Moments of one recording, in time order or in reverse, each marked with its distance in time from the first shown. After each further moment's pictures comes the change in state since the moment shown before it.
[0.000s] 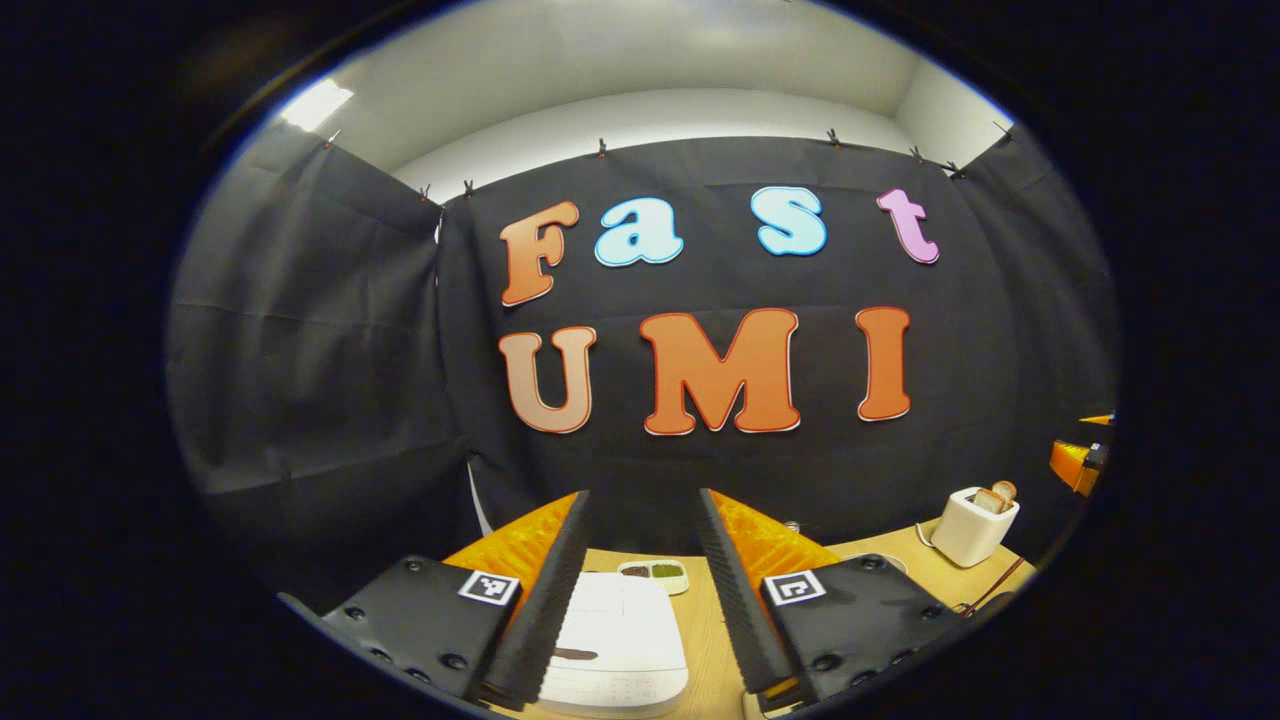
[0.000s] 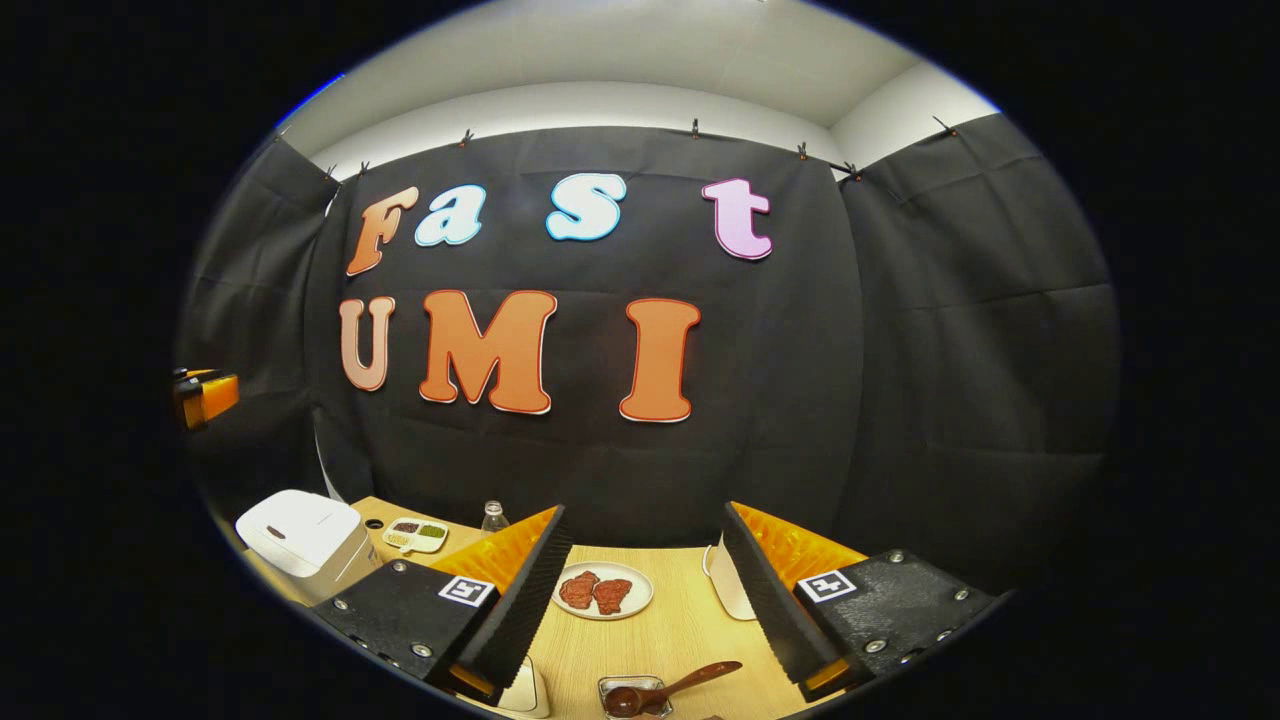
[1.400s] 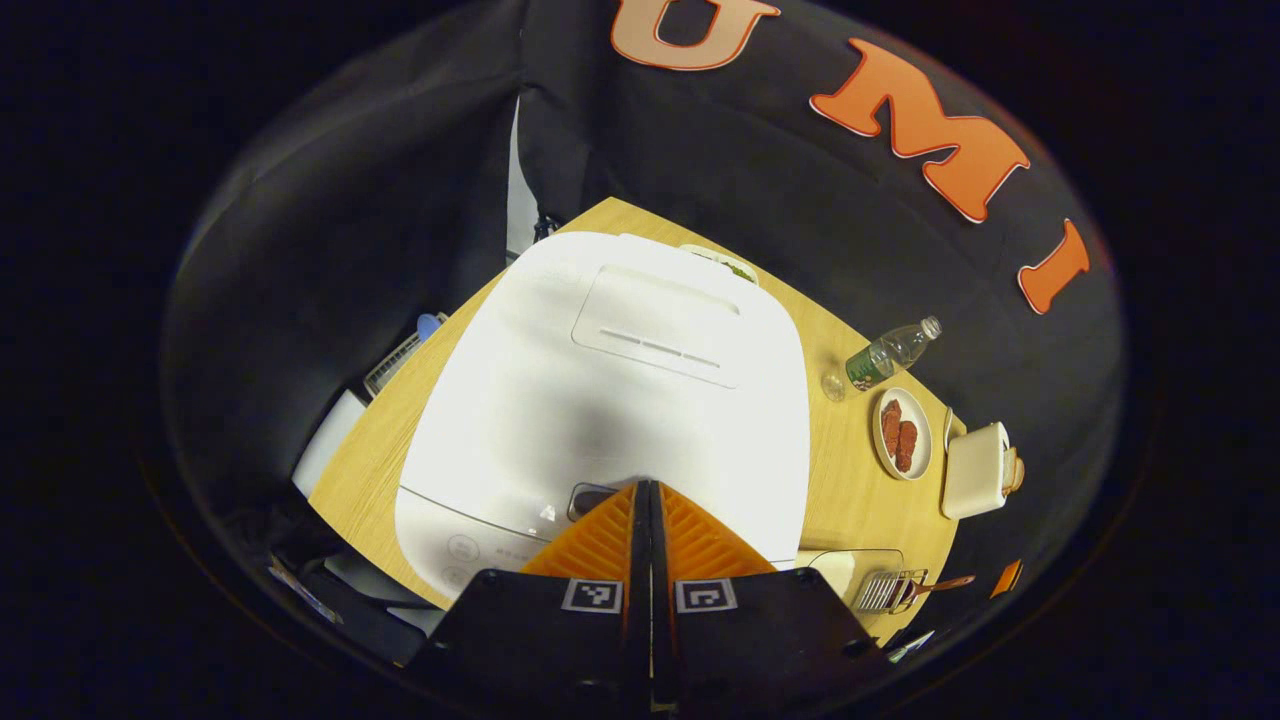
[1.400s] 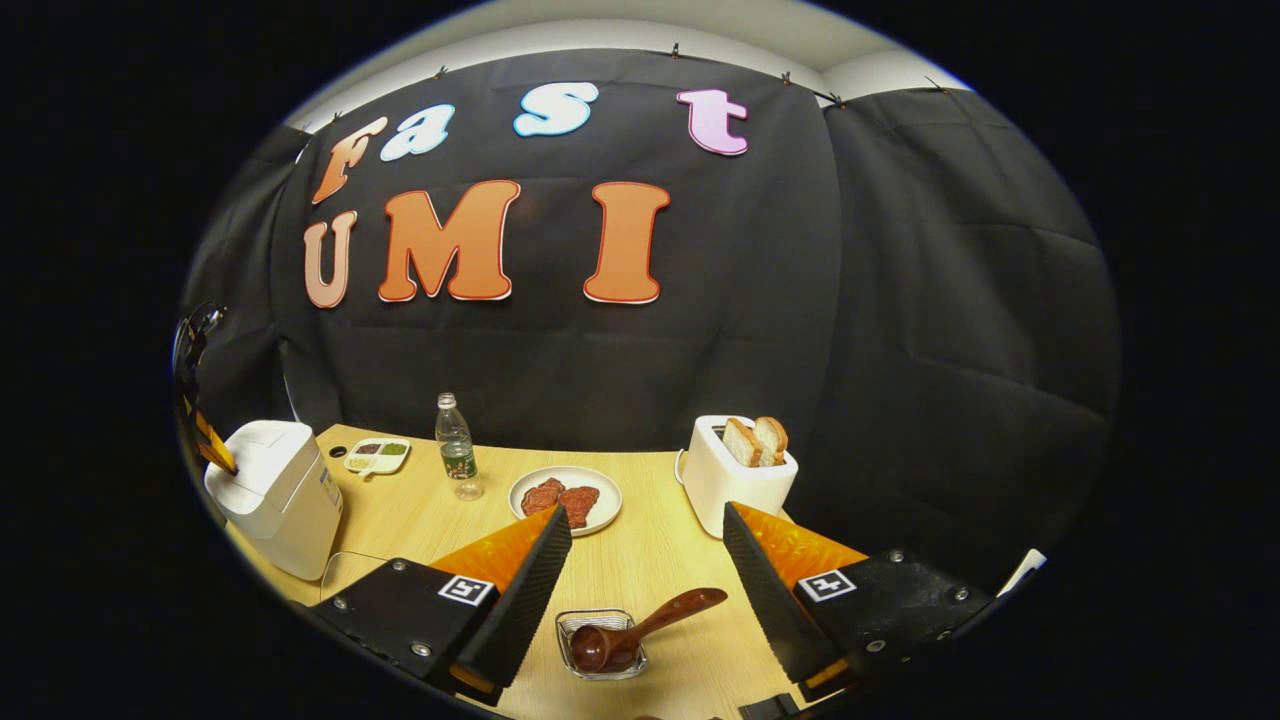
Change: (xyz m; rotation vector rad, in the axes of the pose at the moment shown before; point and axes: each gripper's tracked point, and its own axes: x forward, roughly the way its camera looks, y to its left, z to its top) left arm 0.026 0.061 -0.258 -0.354 1.032 0.068; right arm -0.001 -0.030 -0.127 0.006 0.287 -0.073
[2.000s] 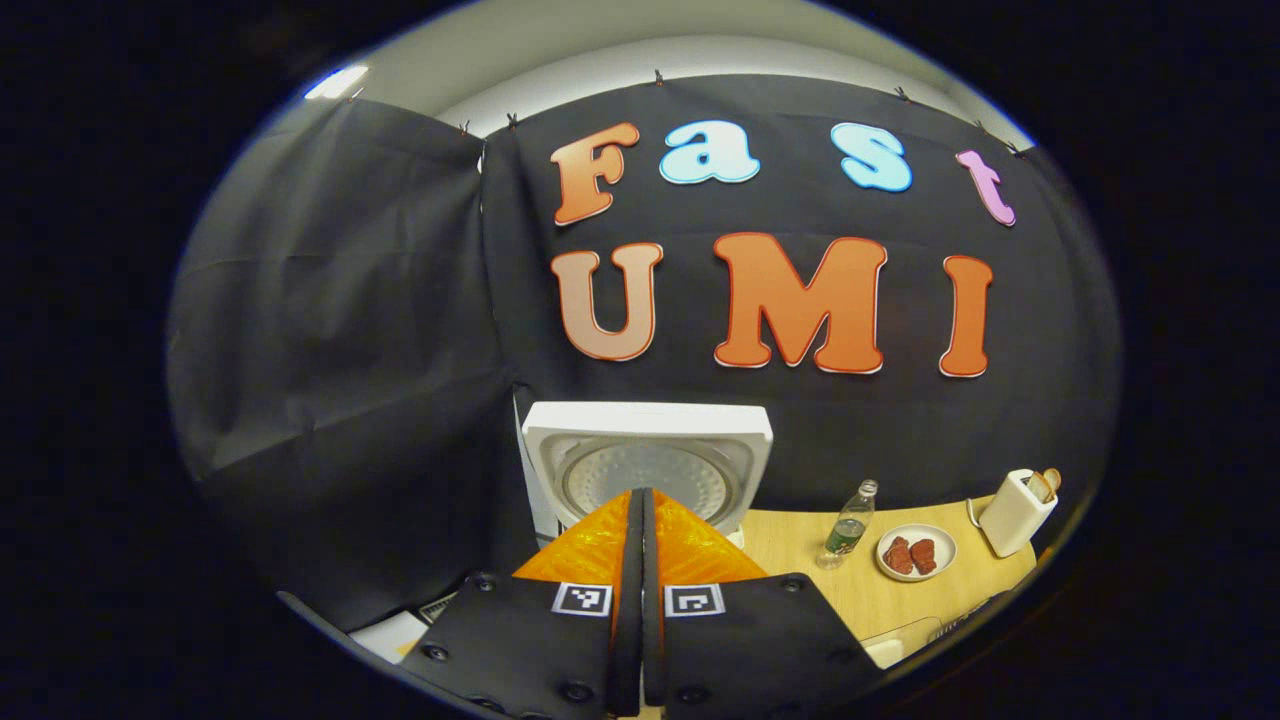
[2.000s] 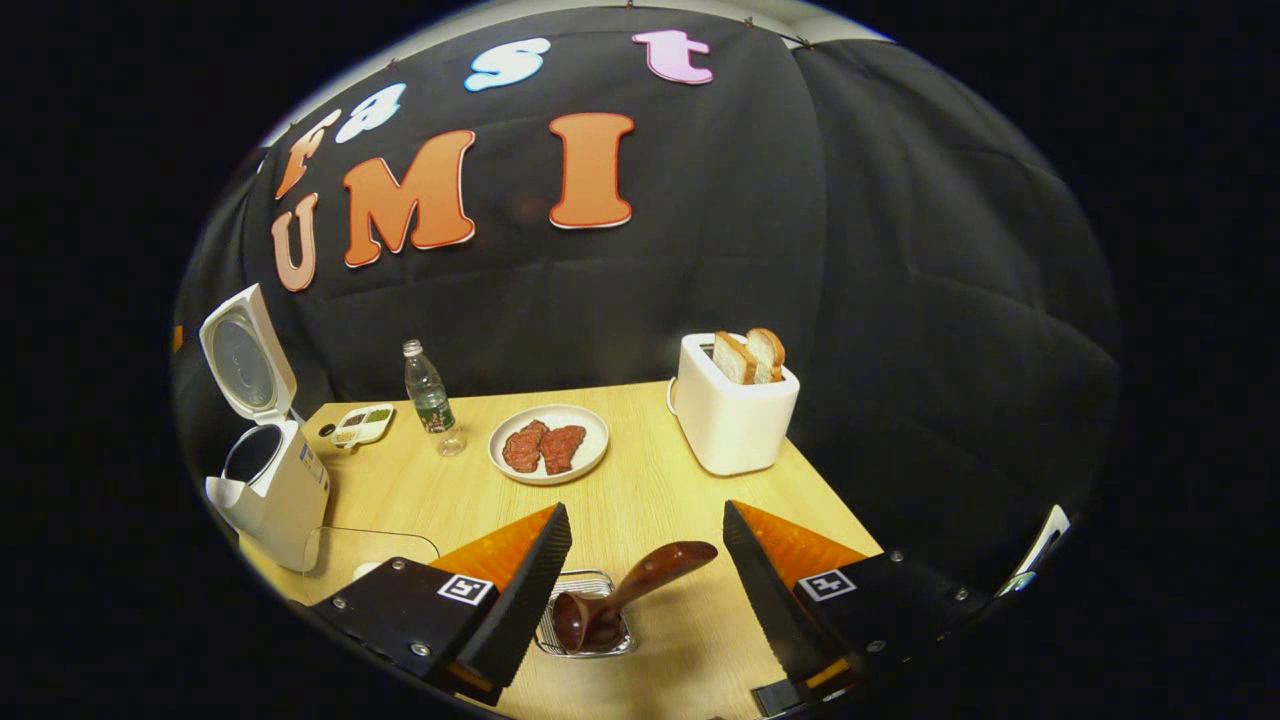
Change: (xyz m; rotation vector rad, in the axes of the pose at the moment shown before) left arm -0.176 -0.066 0.095 0.261 -0.895 0.068; right arm 0.031 -0.024 -0.078 0.100 0.217 -0.012
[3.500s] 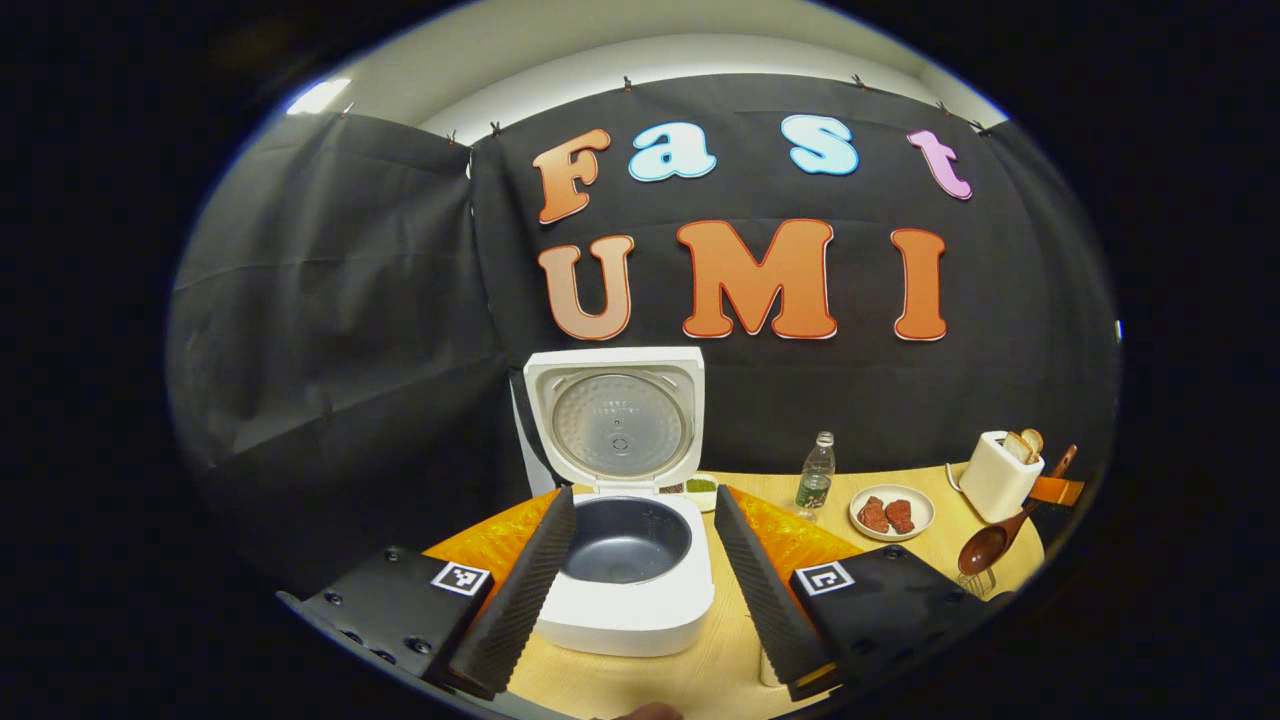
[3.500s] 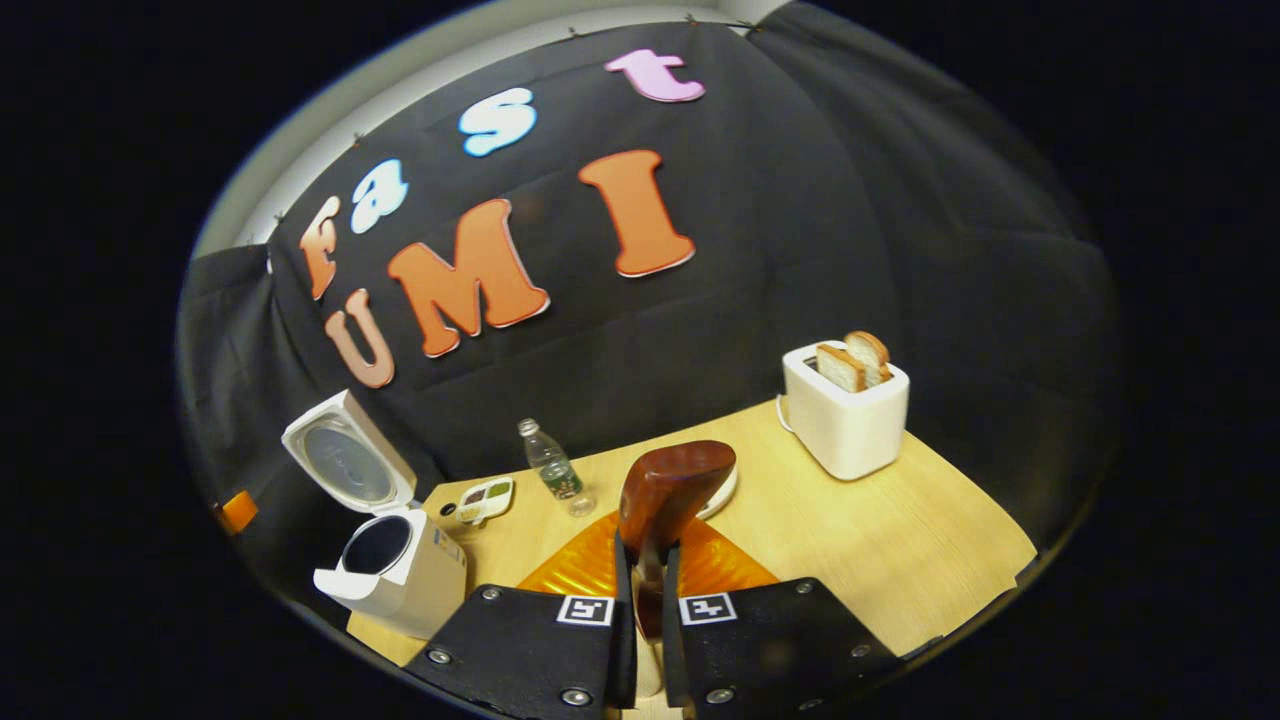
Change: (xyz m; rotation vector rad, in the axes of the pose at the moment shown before) left arm -0.087 -0.027 -0.051 0.047 0.059 -0.015; right arm -0.035 0.124 0.059 0.164 -0.115 0.313
